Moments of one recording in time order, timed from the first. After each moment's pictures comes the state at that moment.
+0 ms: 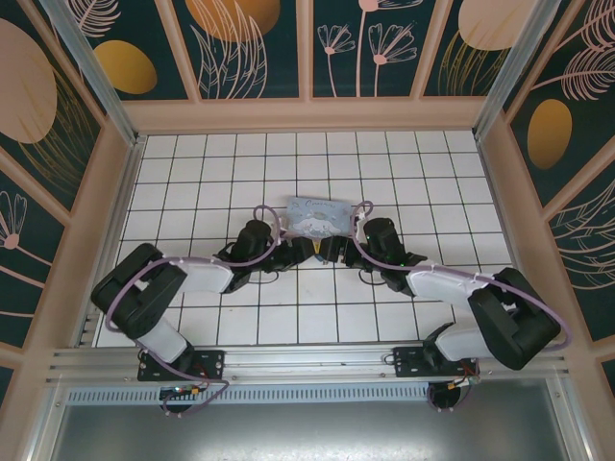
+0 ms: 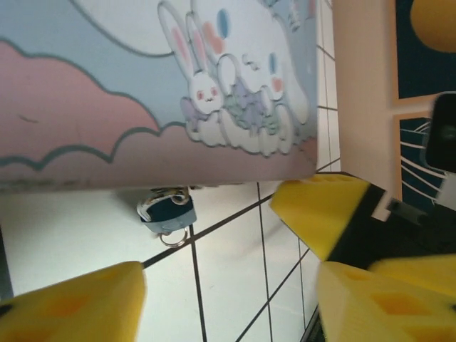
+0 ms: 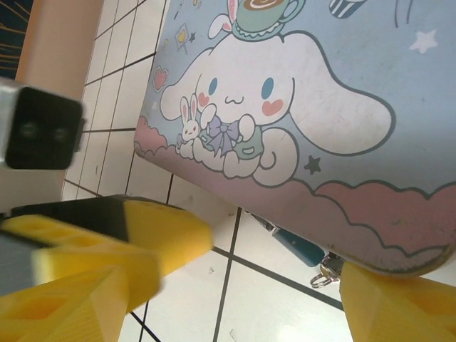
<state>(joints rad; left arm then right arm) -0.69 1.59 0.55 0.54 0.44 -1.06 0.64 1.34 0.48 0.29 -0.32 0.78</state>
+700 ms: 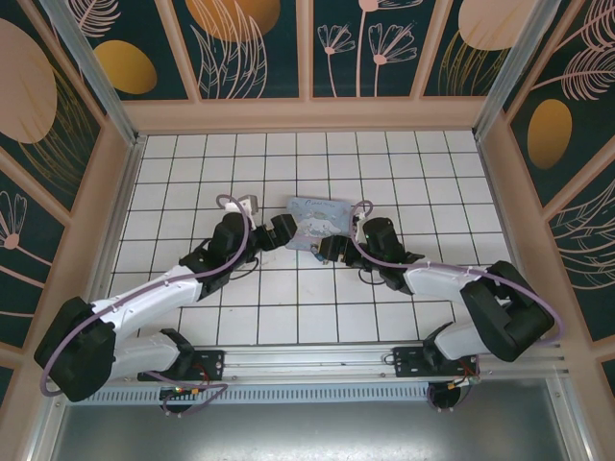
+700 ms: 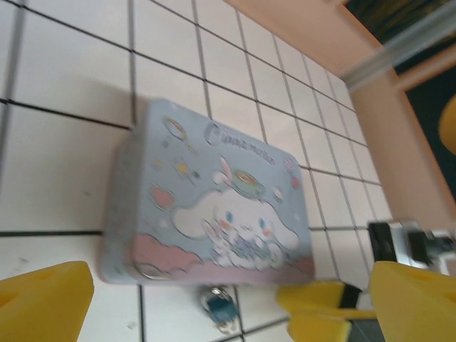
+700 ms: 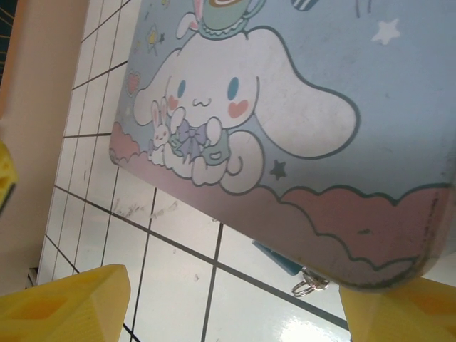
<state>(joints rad) -0.69 1.19 0.61 0.14 -0.08 -0.85 0.62 1.40 0.48 0.32 -0.32 0.79</state>
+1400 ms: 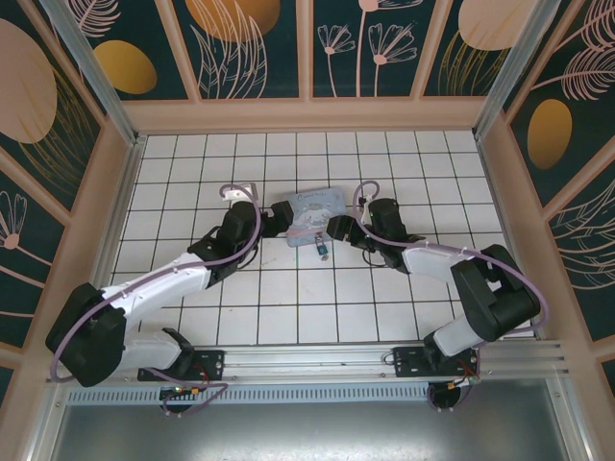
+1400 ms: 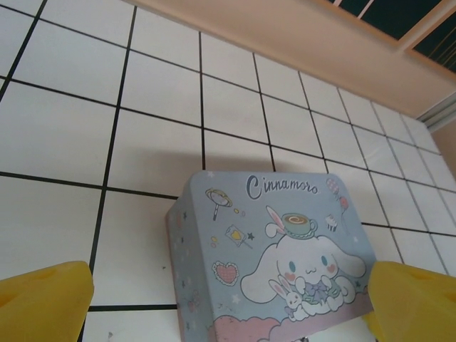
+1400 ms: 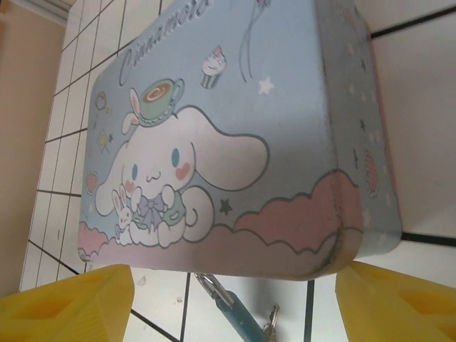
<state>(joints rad) -0.69 1.31 0.73 0.08 -0.30 -0.72 0.49 1.51 0.63 0.27 -0.33 0.72</state>
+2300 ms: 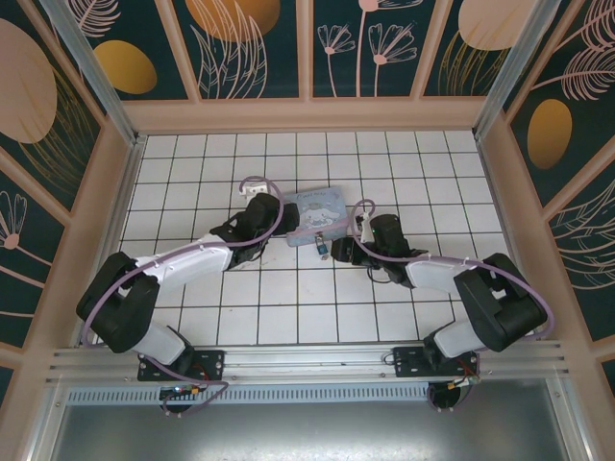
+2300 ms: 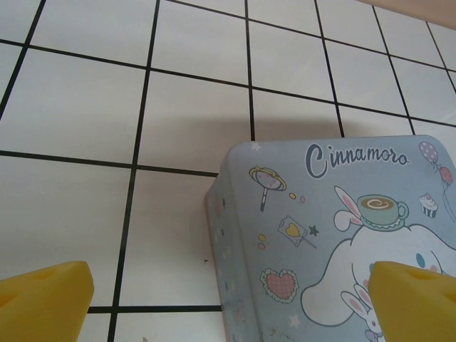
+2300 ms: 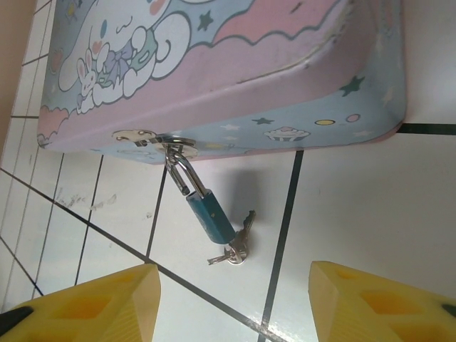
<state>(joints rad) -0.69 1.53 0.88 -0.04 -0.35 -0.68 0.53 1.45 0.49 0.28 -0.36 0.60</state>
